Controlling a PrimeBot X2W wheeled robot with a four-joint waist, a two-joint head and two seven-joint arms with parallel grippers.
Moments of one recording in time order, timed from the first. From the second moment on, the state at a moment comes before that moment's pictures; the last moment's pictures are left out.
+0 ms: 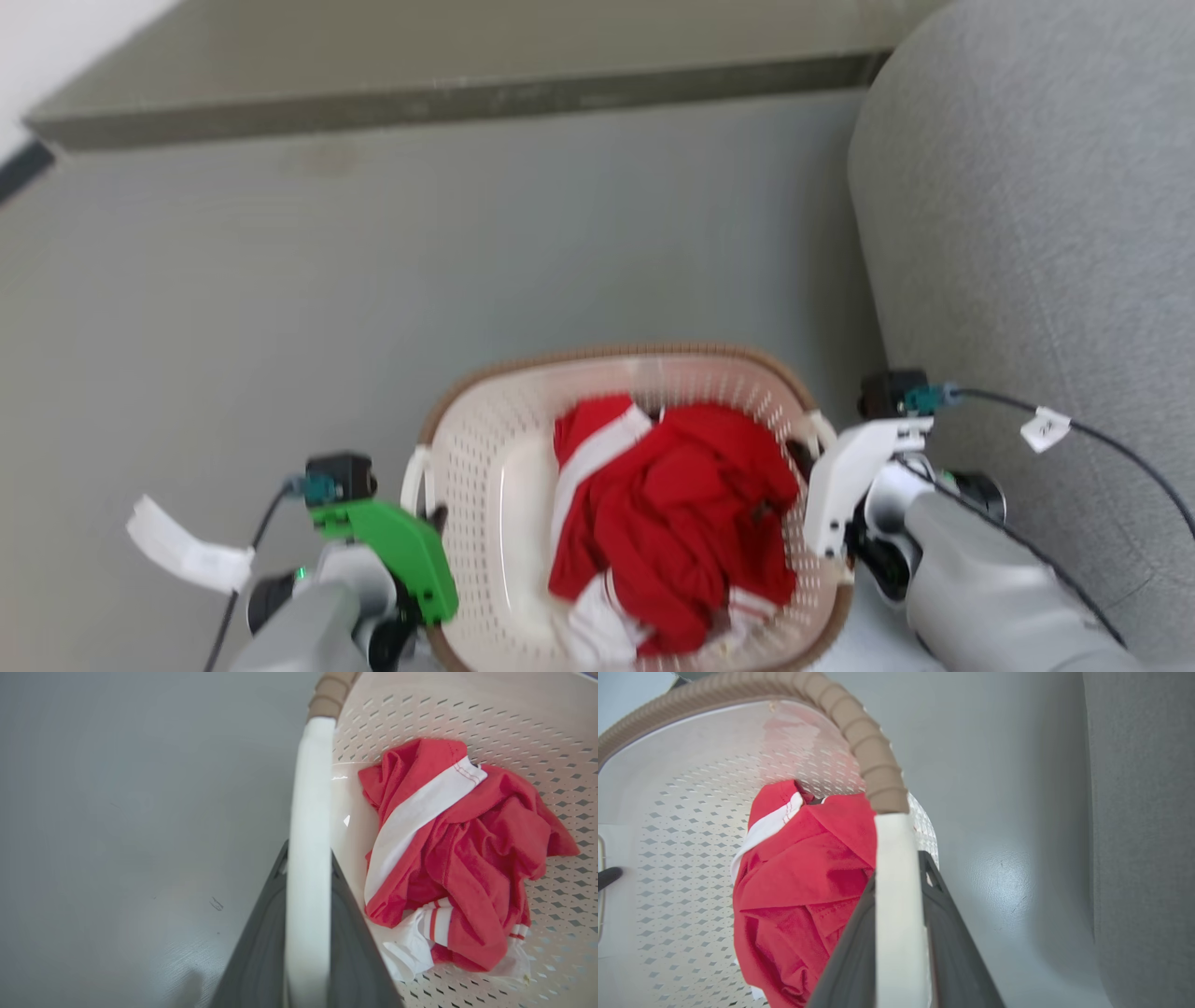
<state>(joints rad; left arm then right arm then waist) -0.55 0.01 -0.76 1.13 -0.98 -0.13 -0.08 -0.57 -0.05 0.66 1.13 0.69 0.12 -0.03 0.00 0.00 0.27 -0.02</state>
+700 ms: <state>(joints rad) -0.47 0.01 -0.80 1.15 -1.03 -0.13 -0.04 -0.48 -0.05 0.72 1.12 0.76 0.11 0.01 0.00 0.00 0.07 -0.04</state>
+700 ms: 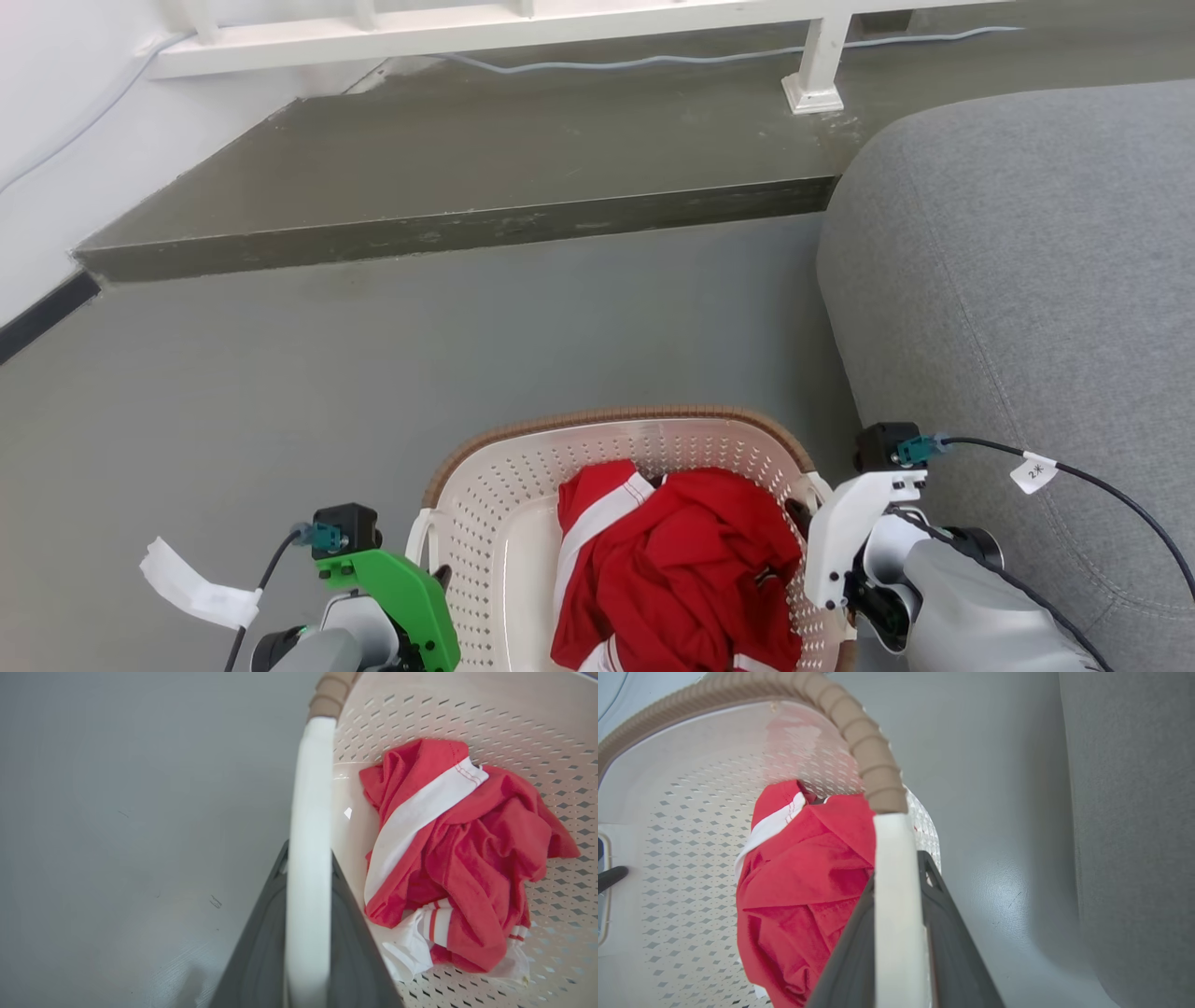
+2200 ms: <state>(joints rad) -0.52 0.02 -0.84 1.14 -1.09 -0.12 0.00 -0.53 -0.06 0.79 1.13 0.83 0.11 0.00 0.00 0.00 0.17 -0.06</state>
